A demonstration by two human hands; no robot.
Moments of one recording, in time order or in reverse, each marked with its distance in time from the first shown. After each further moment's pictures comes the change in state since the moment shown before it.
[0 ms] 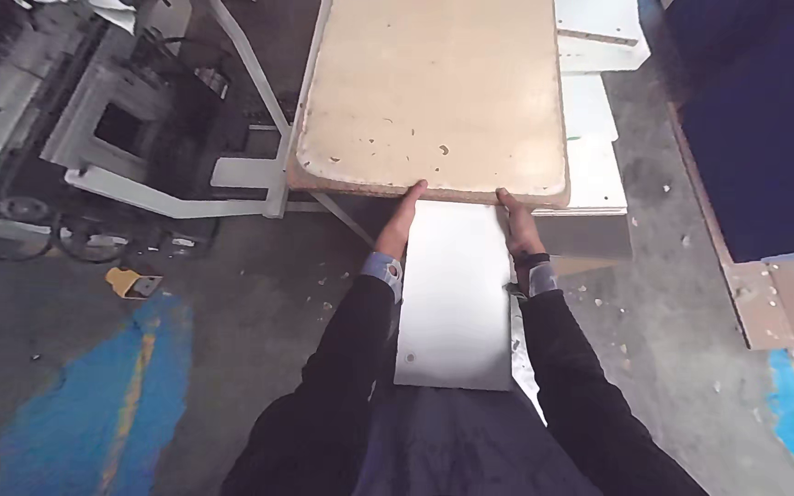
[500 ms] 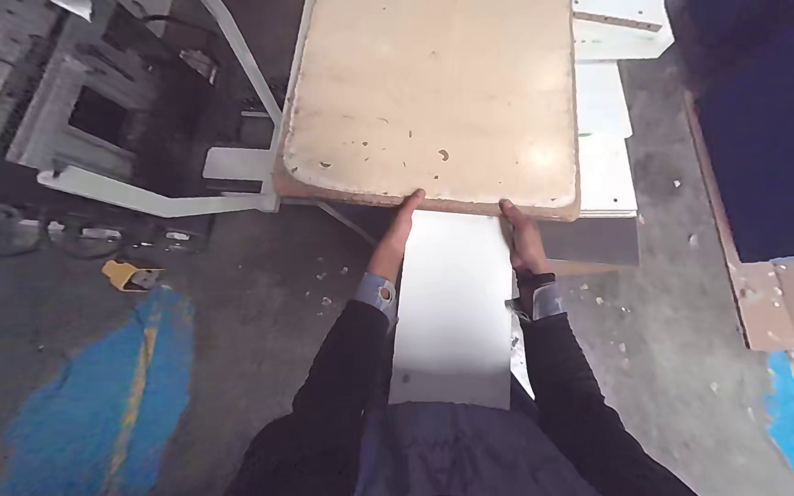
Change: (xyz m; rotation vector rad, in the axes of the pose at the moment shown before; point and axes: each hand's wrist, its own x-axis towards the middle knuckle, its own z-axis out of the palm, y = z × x) left_hand 0.005 -0.004 0.001 -0.076 0.011 0.018; right_hand 0.017 0.005 -0.004 0.046 -0.047 0.008
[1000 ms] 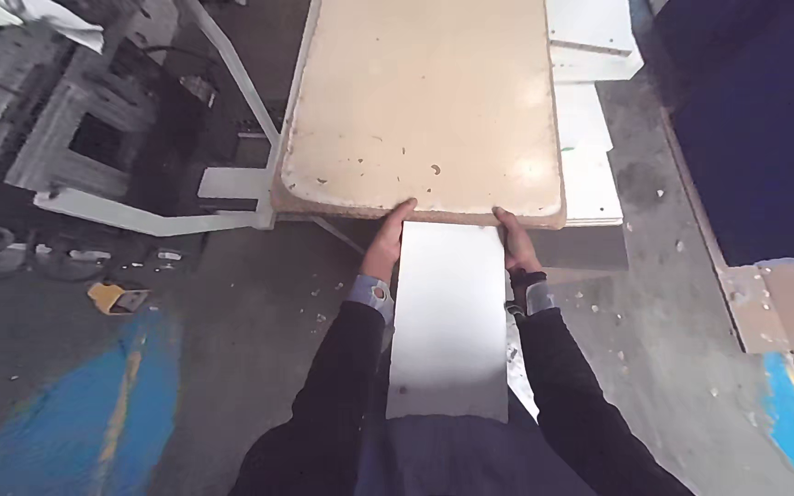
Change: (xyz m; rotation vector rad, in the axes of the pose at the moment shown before) left_hand 0.001 0.019 -0.003 -0.266 -0.102 -0.163; right_hand 0.021 0.000 -0.001 0.185 -0.104 0.023
